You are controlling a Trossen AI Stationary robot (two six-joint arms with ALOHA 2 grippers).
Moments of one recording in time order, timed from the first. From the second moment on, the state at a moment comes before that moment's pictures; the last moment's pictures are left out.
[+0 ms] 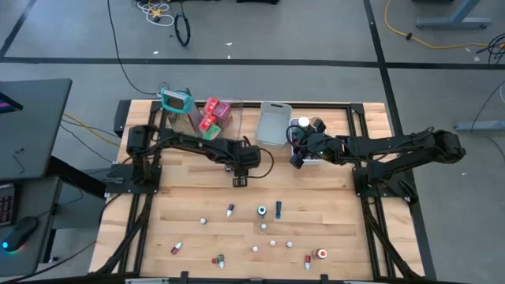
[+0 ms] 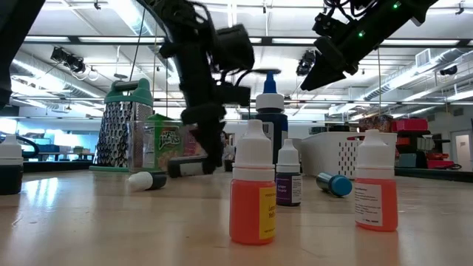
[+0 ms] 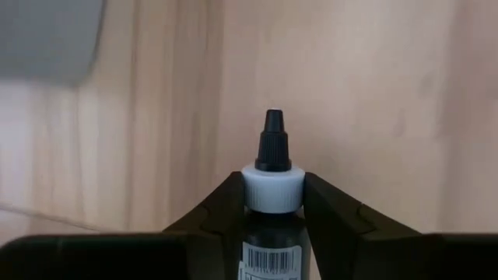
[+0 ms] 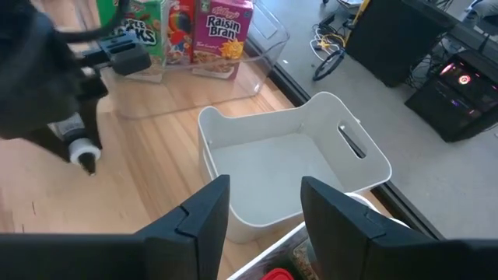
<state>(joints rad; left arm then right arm) 0.07 1.92 1.26 -0.54 -0.14 0.08 -0.05 1.18 0.76 -0.22 0.56 0.12</state>
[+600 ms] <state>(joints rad) 0.09 1.91 1.60 -0.37 -0.58 0.06 -0.04 1.15 0.76 -0.31 0.72 0.09</state>
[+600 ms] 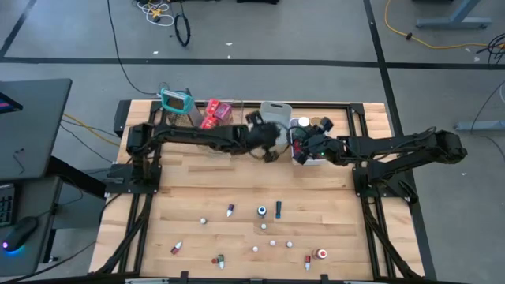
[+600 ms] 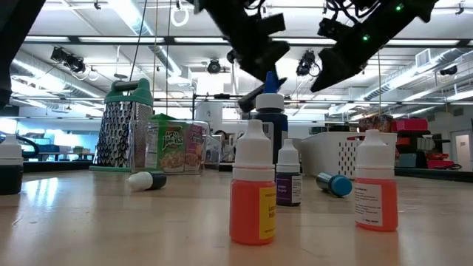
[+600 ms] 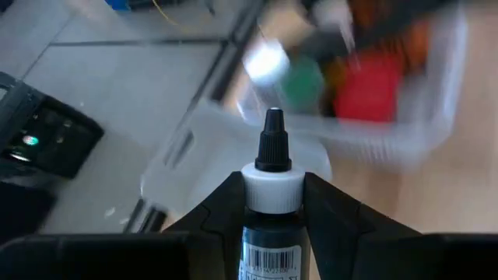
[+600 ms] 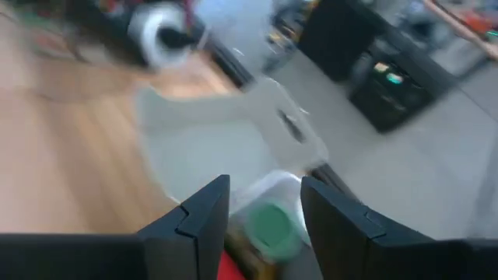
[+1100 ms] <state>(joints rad) 0.30 2.02 1.43 0.25 -0.33 -0.10 -0.04 0.94 0.76 -0.67 0.85 0.41</state>
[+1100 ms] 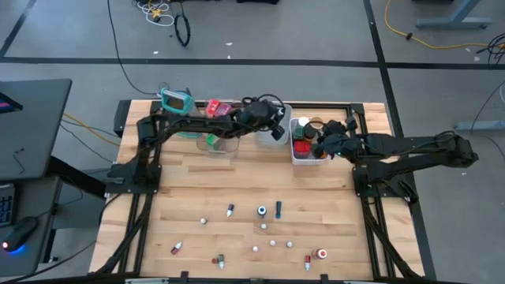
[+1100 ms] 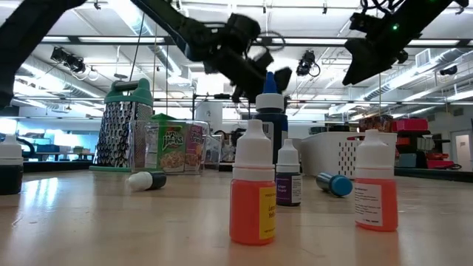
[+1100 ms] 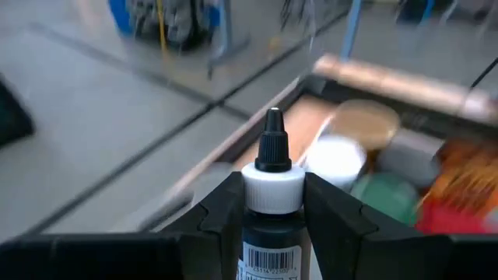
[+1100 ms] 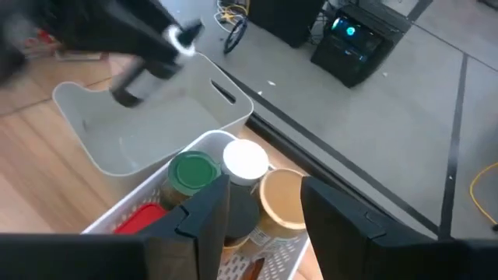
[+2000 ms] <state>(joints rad) 0.44 2.11 1.43 0.25 -0.35 -0.18 -0.04 0.95 0.76 -0.67 0.84 0.41</state>
